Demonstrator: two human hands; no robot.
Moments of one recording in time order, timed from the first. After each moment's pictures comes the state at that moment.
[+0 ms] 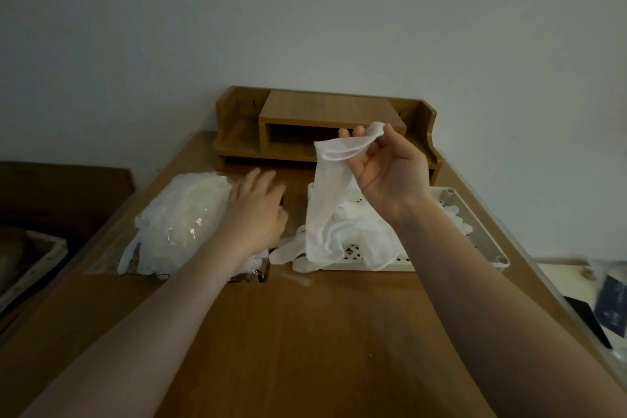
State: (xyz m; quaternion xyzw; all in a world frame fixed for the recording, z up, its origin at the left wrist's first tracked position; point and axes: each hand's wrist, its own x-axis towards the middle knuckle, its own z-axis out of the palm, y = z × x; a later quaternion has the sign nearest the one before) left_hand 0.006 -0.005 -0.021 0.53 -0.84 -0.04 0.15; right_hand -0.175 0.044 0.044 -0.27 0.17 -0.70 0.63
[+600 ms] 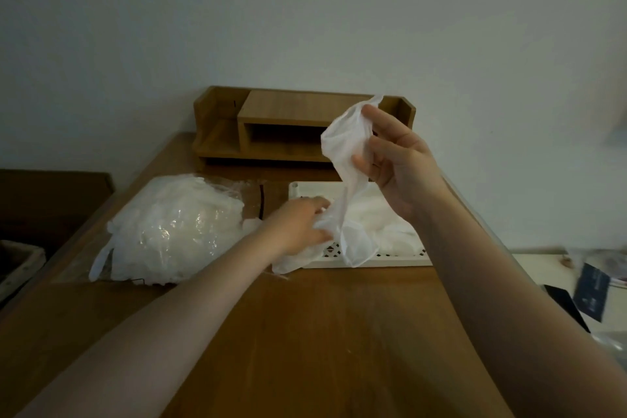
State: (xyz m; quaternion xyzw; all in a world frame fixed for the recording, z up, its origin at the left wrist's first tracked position) left_hand -0.064 0.015 -0.018 0.45 -0.86 -0.22 0.10; right_hand -0.219 0.061 0.050 -0.43 0.36 -0.67 0.49
